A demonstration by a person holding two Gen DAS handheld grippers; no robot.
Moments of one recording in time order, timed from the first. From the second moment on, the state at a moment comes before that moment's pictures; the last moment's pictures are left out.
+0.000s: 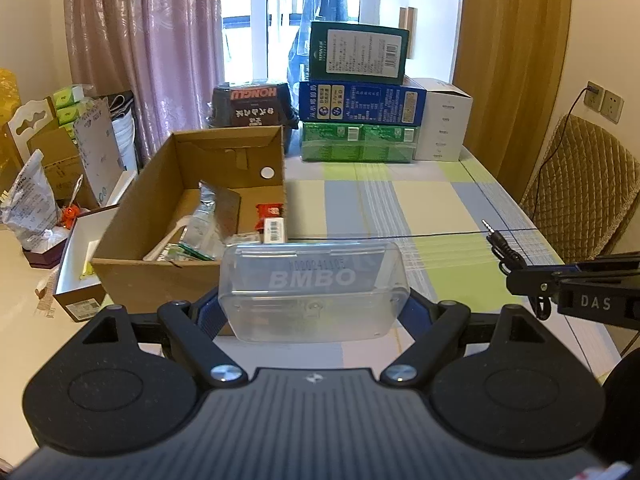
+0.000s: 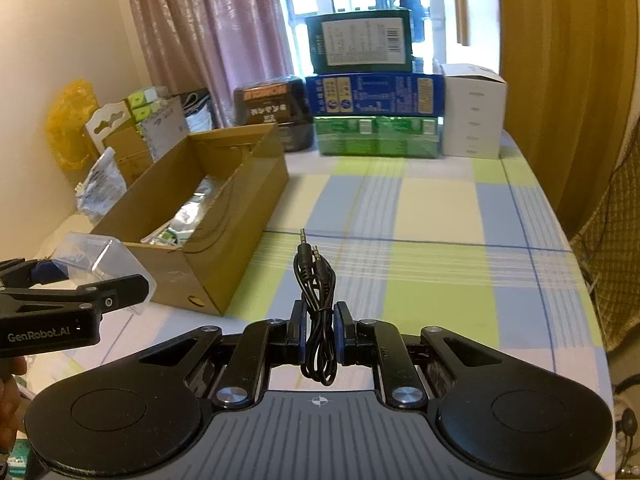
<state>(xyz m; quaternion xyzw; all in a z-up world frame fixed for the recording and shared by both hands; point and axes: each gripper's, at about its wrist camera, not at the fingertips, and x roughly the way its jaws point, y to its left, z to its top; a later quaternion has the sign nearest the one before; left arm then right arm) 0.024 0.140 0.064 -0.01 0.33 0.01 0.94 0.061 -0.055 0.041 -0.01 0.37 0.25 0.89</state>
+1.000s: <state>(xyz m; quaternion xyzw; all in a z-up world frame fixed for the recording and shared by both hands) 0.030 0.226 0.083 0.00 0.32 0.06 0.94 0.078 0.060 0.040 -0.05 0.36 0.32 0.87</state>
